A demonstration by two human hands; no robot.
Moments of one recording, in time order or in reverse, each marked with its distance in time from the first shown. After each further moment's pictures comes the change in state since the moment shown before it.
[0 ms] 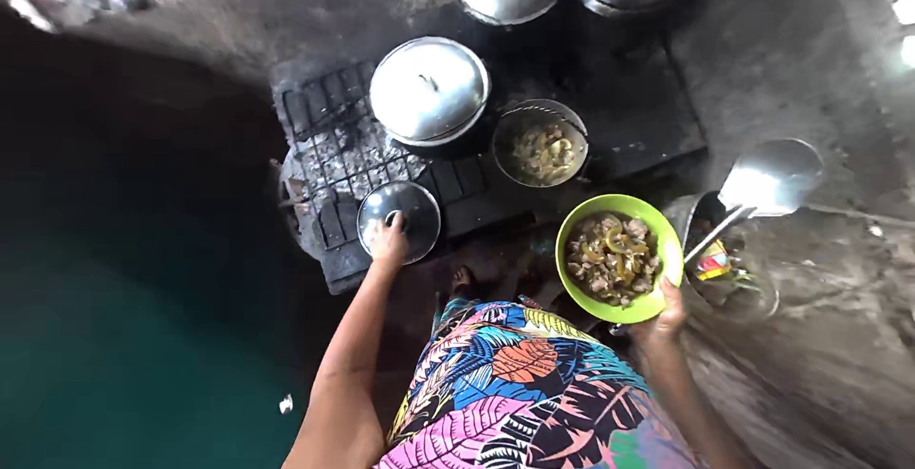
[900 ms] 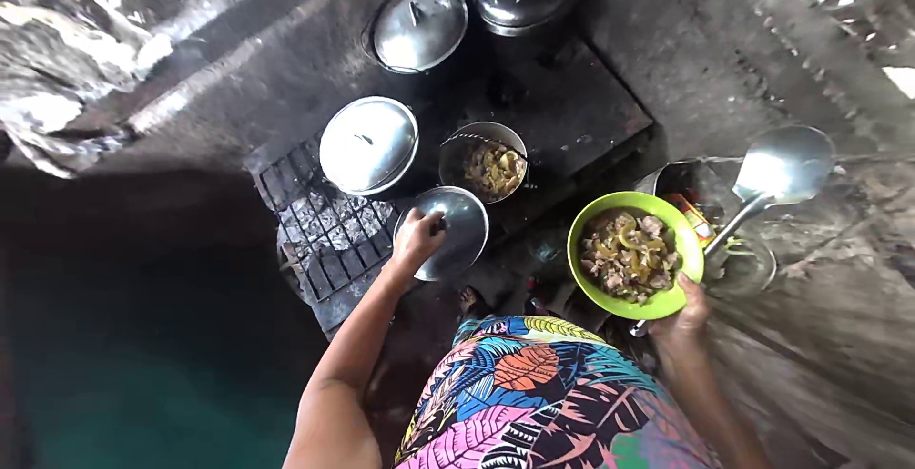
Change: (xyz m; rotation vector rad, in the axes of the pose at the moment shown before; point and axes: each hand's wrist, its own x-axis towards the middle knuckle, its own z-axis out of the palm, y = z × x) left_hand -0.027 0.166 -0.036 -0.023 0.009 0.604; right_hand 0.030 -0.036 -0.074 0.073 0.197 -0.055
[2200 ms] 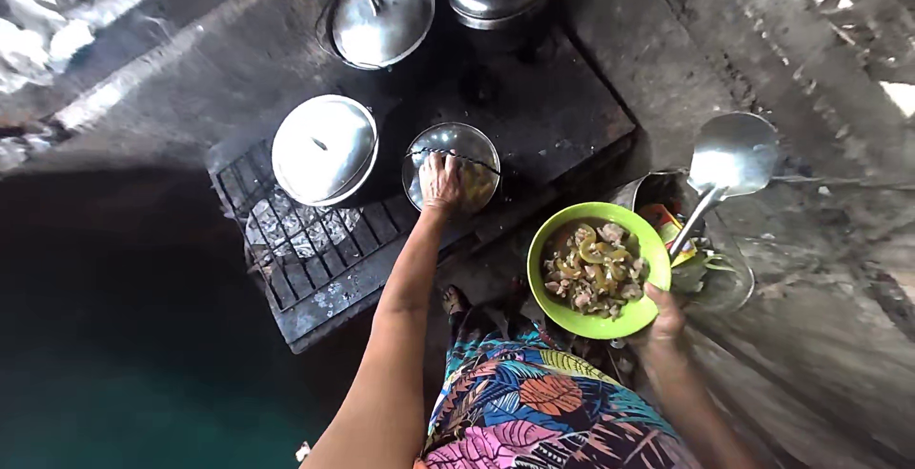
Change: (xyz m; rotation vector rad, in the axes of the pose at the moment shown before) left_hand 0.164 0.048 0.101 0.247 0.313 0.102; right_hand 0.044 -0.011 -0.008 -0.052 -0.094 0.147
